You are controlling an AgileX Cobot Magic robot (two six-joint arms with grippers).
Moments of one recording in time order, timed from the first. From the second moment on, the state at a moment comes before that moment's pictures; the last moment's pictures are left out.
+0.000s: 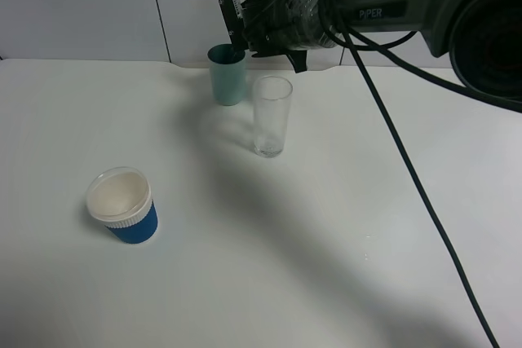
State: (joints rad) left arm 0.06 -0.01 -0.51 0.02 1.05 0.01; right arm 0.69 2.30 -1.78 -1.40 0.84 -0.05
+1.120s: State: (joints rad) left arm 0.06 -0.01 -0.51 0.02 1.05 0.01; right arm 0.70 2.30 -1.78 -1.42 0.84 -0.06
